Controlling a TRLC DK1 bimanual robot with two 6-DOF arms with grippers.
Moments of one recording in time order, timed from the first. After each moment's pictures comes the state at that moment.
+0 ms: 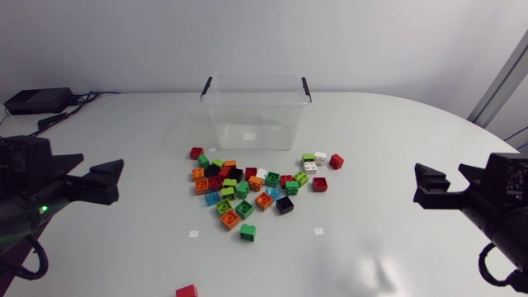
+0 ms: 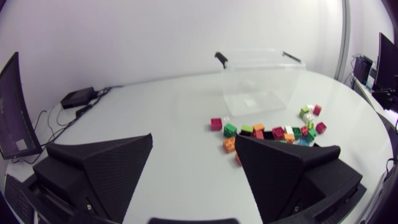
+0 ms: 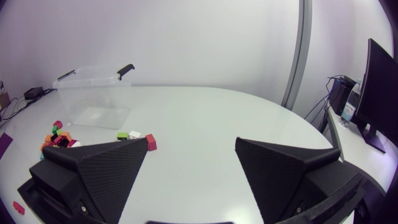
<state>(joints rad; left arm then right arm) -0.13 0.69 0.47 -0.22 -0.07 0.08 0.01 0.61 0.31 -0.04 0.09 0.00</state>
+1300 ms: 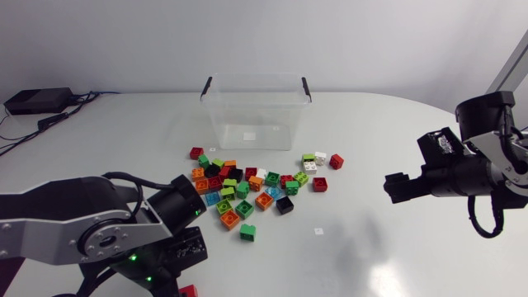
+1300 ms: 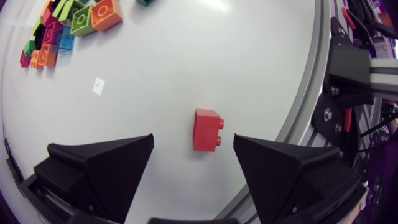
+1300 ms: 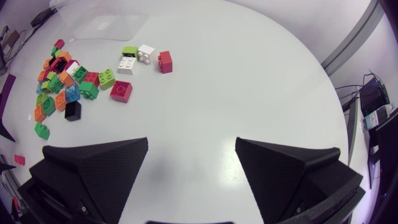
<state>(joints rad) -0.77 1.41 0.68 -0.81 0.05 0.34 0.00 1.23 0.70 -0.44 -0.01 -0.19</state>
